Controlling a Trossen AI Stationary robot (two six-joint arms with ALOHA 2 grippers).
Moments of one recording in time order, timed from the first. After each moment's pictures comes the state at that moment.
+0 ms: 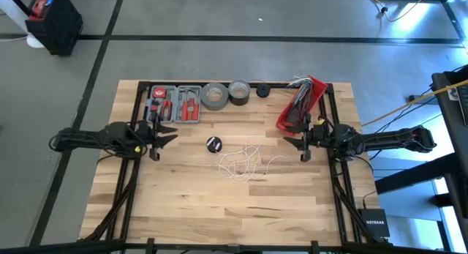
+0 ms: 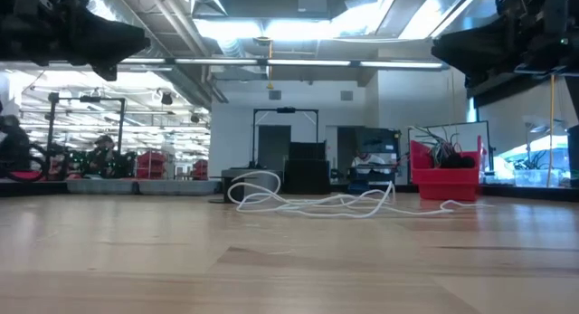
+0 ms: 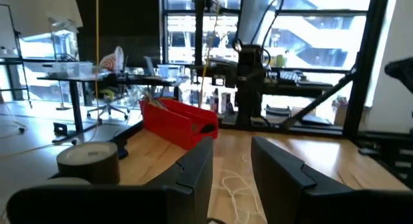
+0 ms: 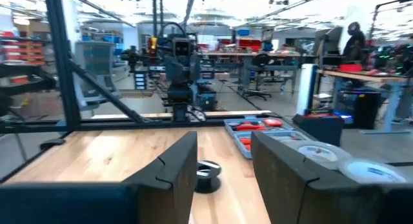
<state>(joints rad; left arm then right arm) -0.07 0.01 0.07 0.05 -0.25 0.00 -0.01 0.44 0.01 0.57 0.08 -0.03</state>
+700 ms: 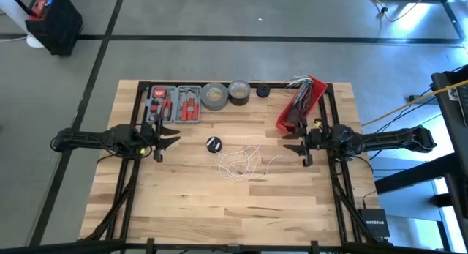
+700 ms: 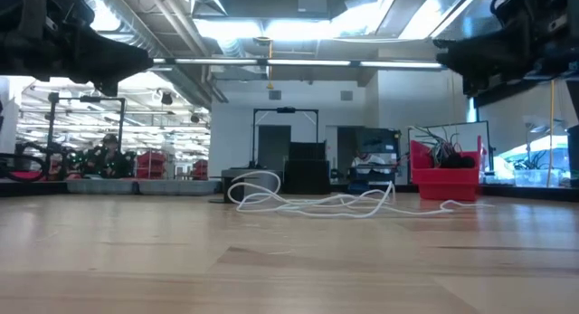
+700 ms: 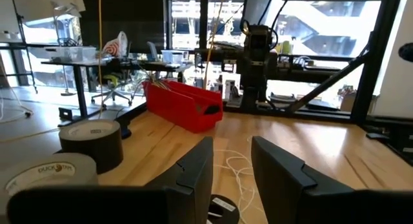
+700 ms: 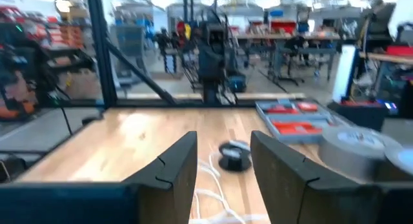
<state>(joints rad) -0.06 0.00 0.01 0.05 -0.26 -0.03 -0.01 0.44 0.01 0.51 -0.06 0.00</state>
